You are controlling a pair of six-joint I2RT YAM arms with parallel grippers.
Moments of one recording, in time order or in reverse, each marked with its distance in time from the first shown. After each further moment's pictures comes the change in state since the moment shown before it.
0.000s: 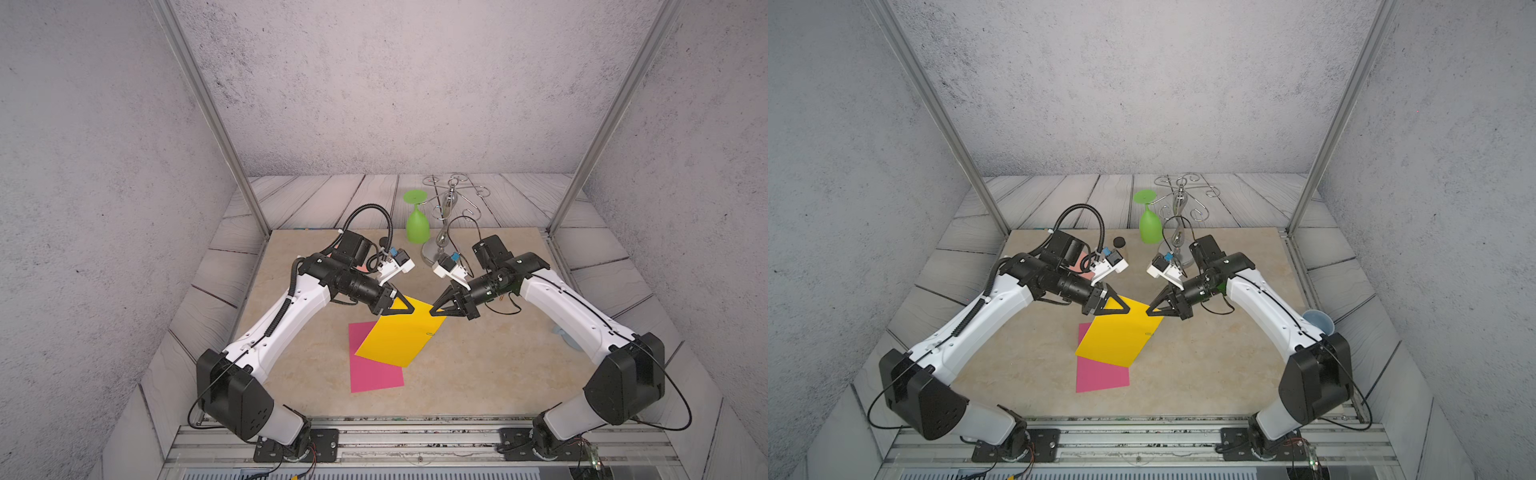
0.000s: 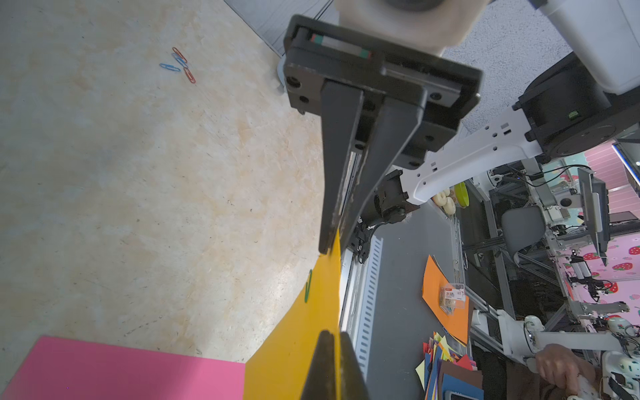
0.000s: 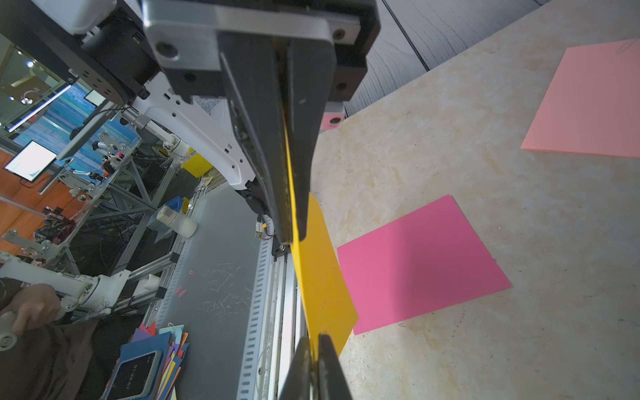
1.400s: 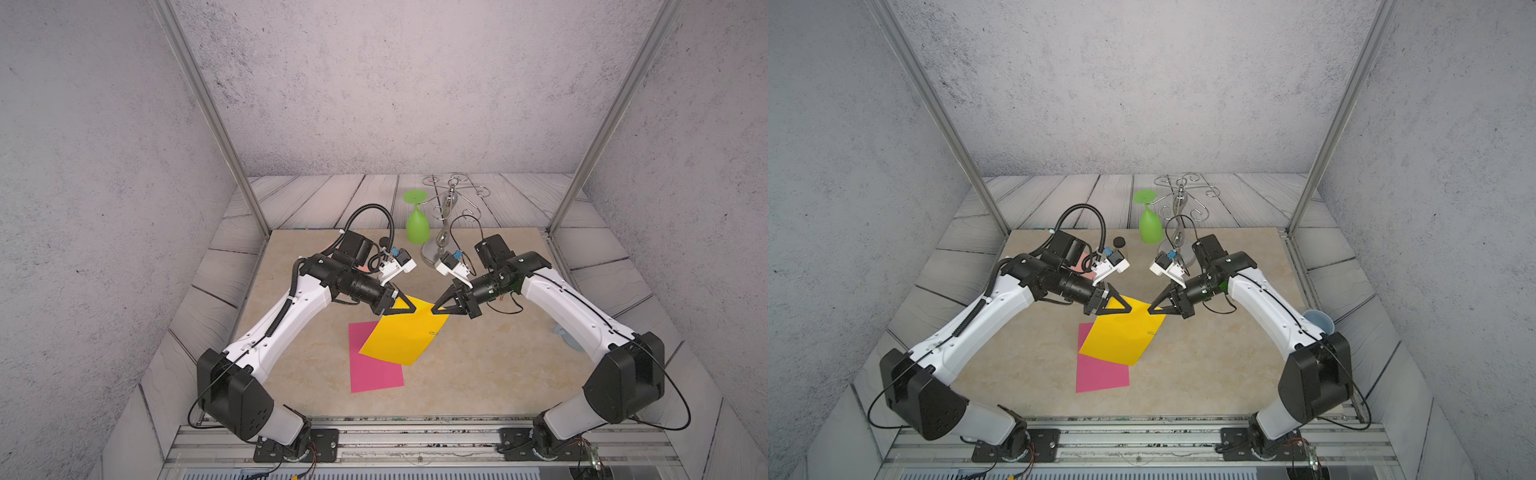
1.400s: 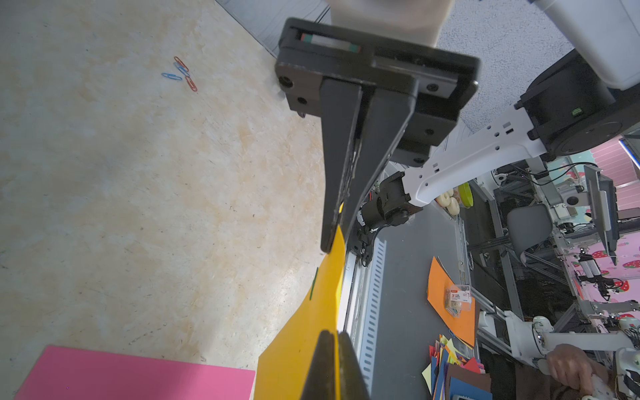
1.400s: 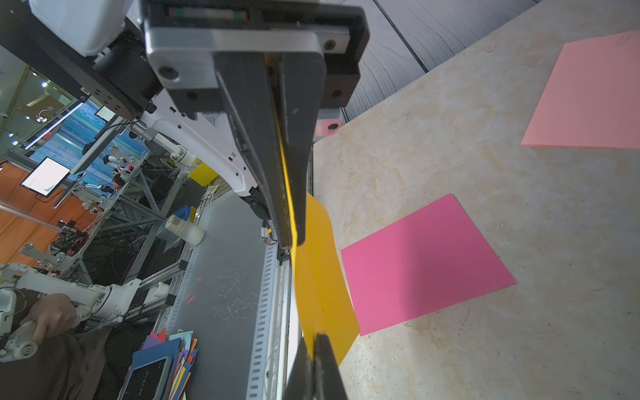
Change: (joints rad) left arm -0.007 0.000 -0.005 0.024 -0.008 0.003; right arm -0.026 0.005 0.002 -0.010 -0.027 0.010
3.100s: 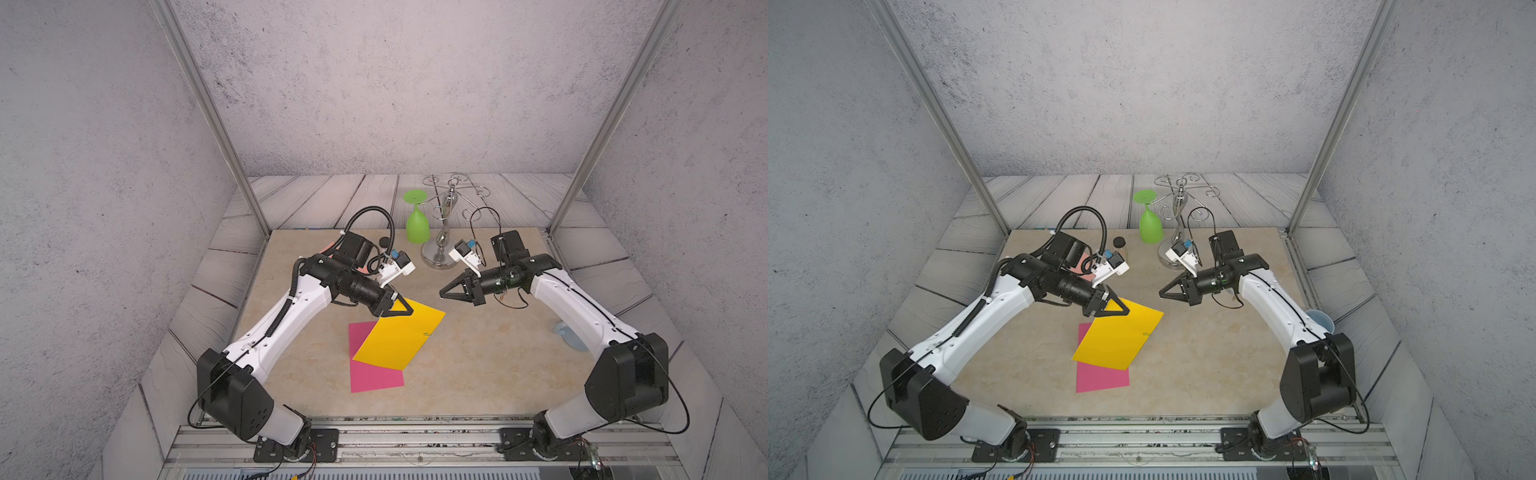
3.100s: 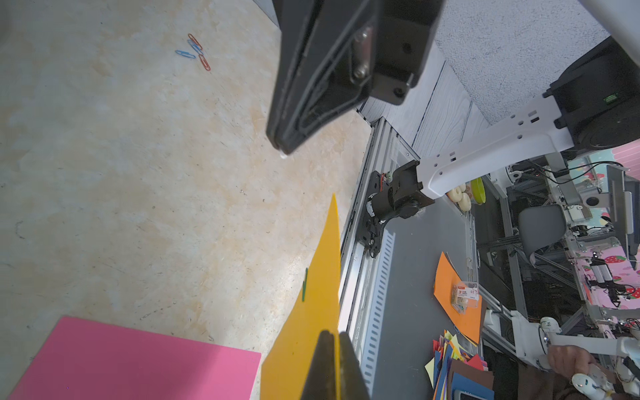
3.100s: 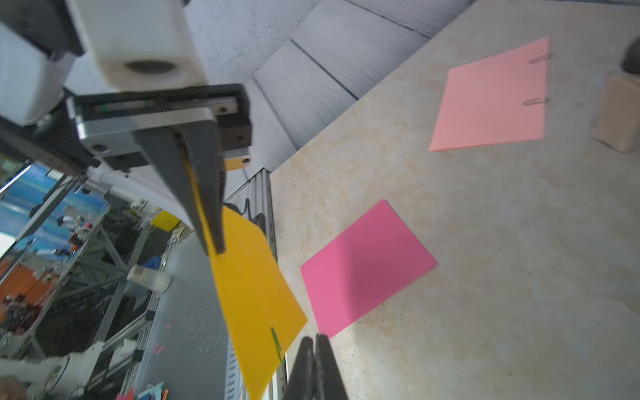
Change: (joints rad) left arm -0.002 0.000 0.000 -0.036 -0.057 -0.001; right arm -0.146 -0.011 -0.093 0.261 0.075 0.248
